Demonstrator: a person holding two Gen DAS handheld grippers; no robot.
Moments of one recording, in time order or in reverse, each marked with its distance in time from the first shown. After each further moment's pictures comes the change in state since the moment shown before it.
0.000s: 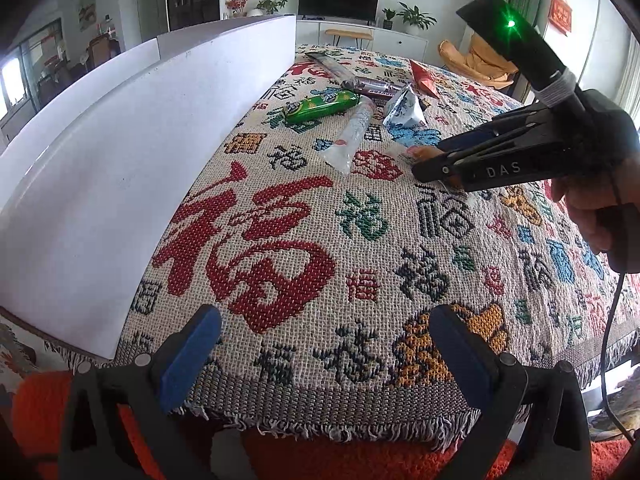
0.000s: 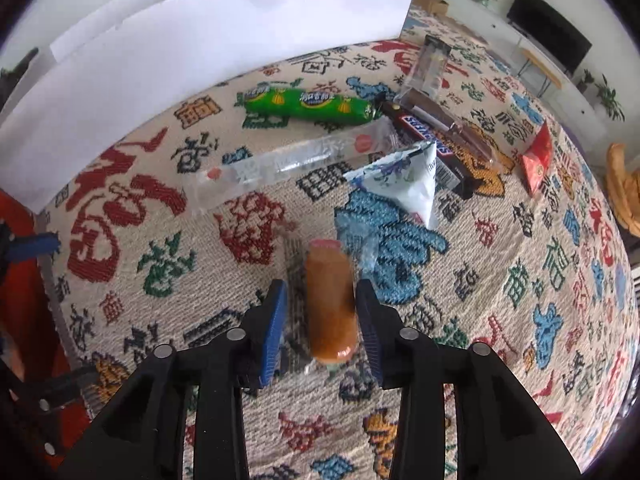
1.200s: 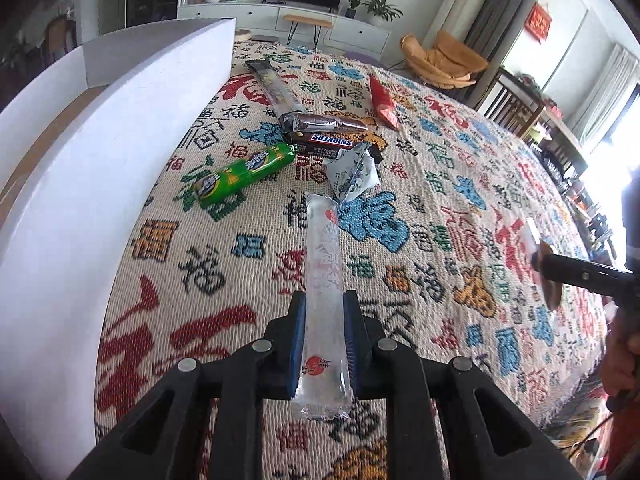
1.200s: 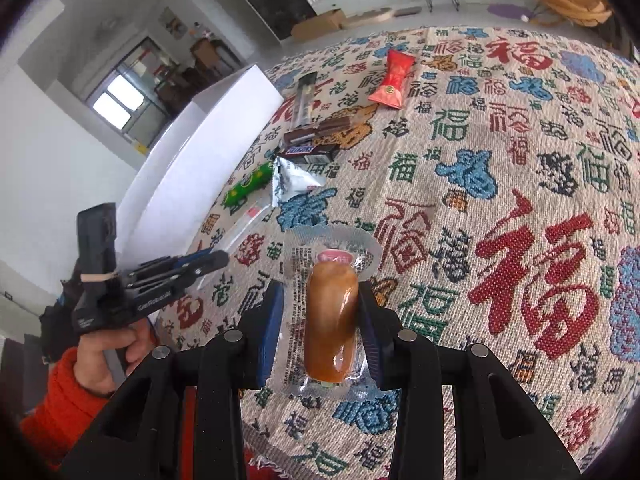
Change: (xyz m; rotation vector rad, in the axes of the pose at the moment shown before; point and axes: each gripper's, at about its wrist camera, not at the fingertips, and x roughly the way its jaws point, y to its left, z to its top) left arm 0.027 -0.017 0.100 -0.019 0.062 -0.232; right arm -0.100 -0.100 -0.108 0.634 -0.237 0.310
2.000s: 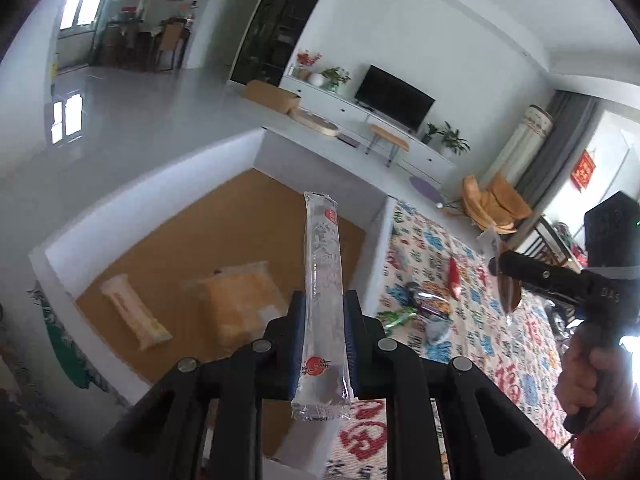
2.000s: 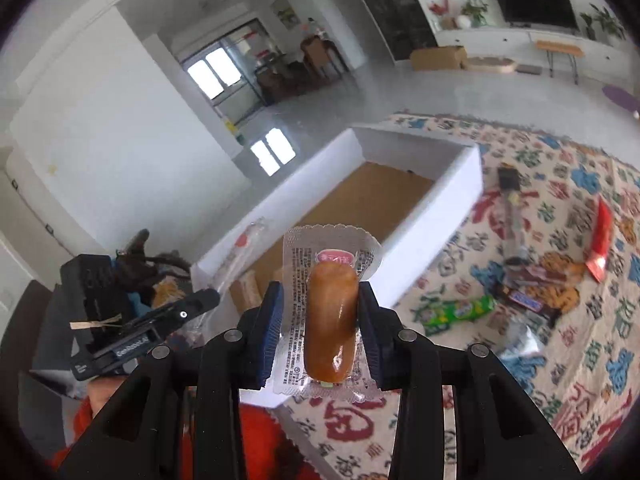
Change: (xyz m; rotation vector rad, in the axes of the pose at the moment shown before) left arm -0.193 0.164 0.015 -0.317 -0.375 0.137; right arm 0.050 0.242 0.107 -0.335 -0.045 0.236
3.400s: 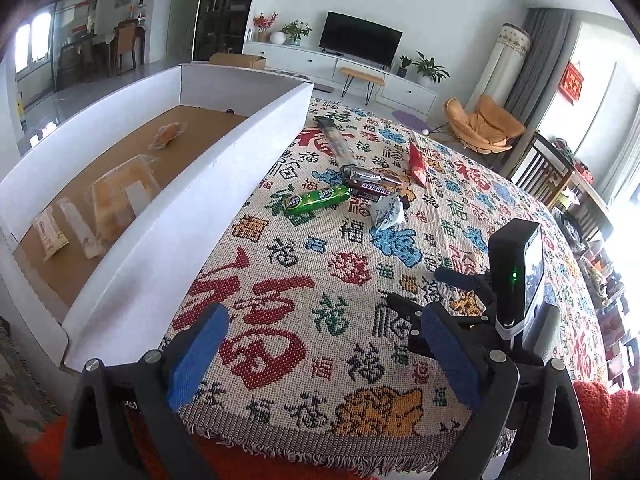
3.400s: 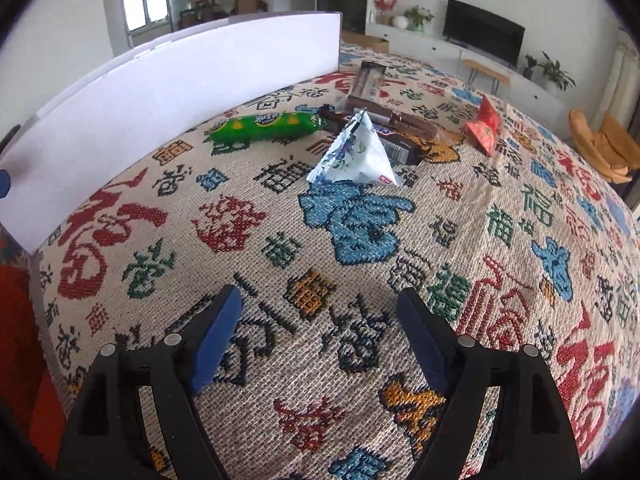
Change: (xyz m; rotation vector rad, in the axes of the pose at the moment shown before) left arm 0.041 -0.143 -0.138 0.192 0.159 -0.007; right arm 0.029 -0.133 -0.184 -0.151 0.103 -0.520
